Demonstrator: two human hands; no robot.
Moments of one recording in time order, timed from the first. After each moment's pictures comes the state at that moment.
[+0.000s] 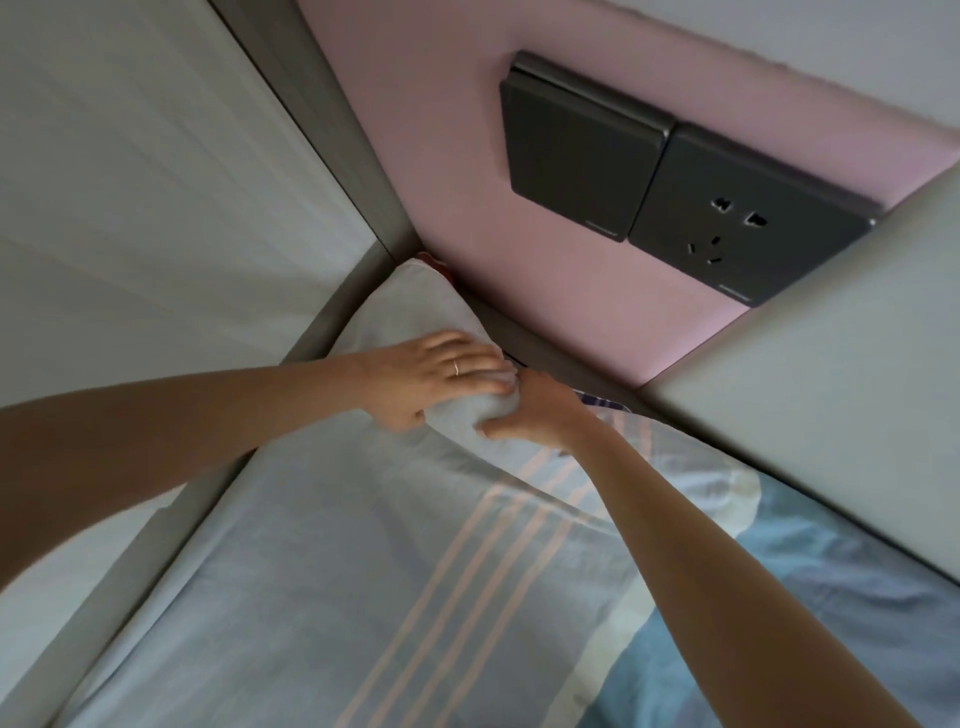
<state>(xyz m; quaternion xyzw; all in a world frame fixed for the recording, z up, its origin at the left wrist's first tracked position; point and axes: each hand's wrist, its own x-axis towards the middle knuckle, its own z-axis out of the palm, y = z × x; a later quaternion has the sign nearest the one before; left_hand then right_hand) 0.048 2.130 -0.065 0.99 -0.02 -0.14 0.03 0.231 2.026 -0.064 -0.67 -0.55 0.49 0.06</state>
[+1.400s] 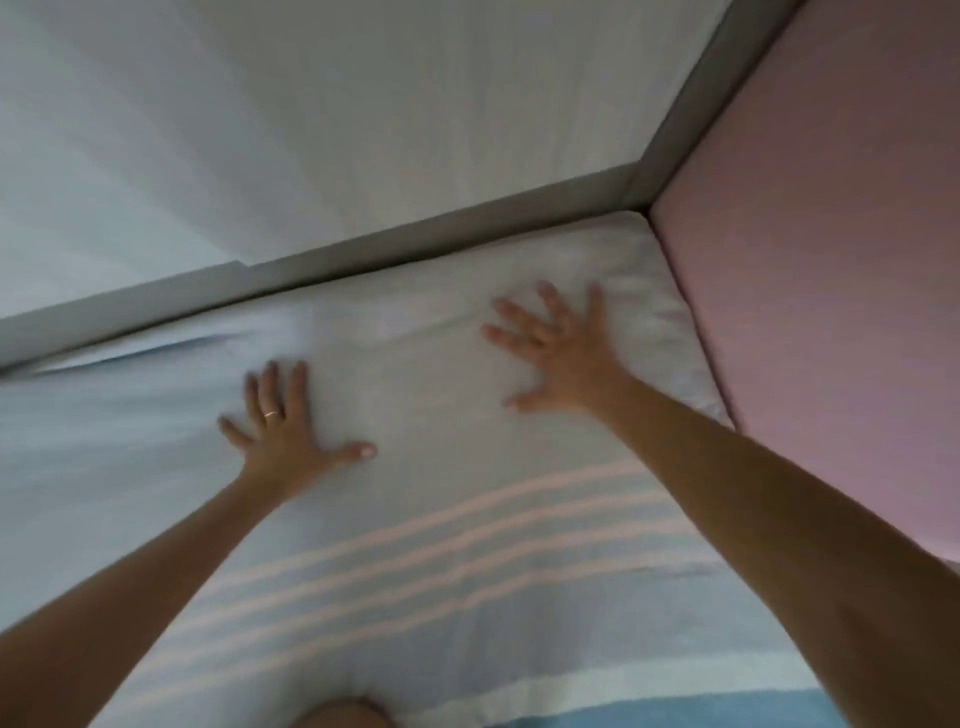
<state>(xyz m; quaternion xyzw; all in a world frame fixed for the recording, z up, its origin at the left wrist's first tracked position) -0.118 1.897 -0.150 0.38 0.86 -0.07 0.33 0.137 2.108 -0.150 -0.27 -0.94 0.06 -0.22</state>
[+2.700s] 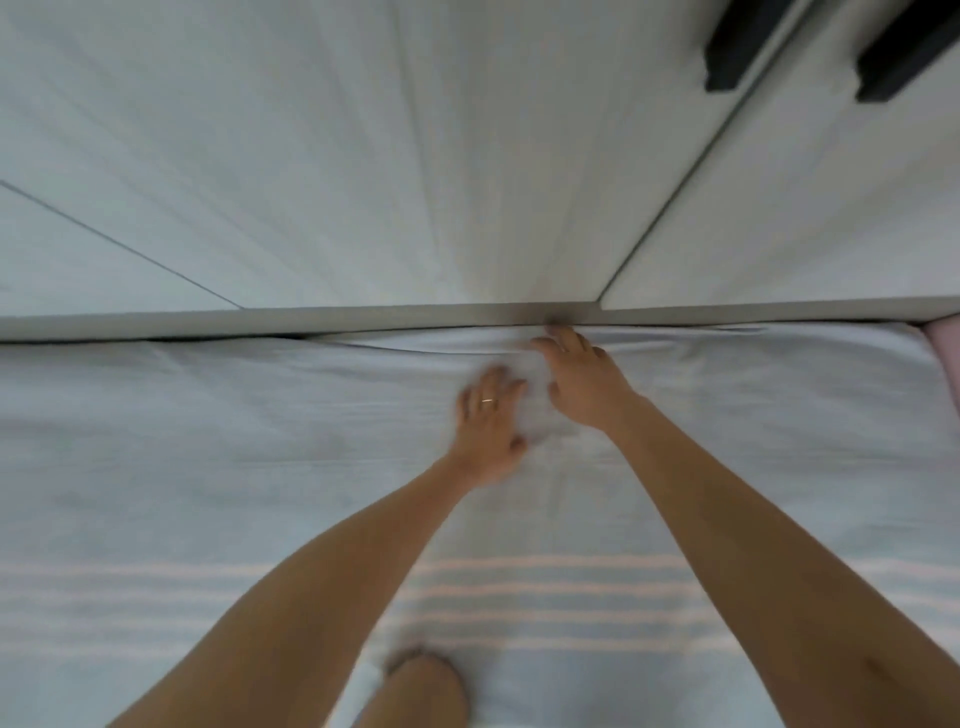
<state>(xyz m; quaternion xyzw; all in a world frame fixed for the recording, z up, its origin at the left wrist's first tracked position) -0.230 1.856 -0.140 0.50 0.79 0.02 0.35 -0.147 1.991 -0.105 -0.30 -0.92 0.21 -0.16</state>
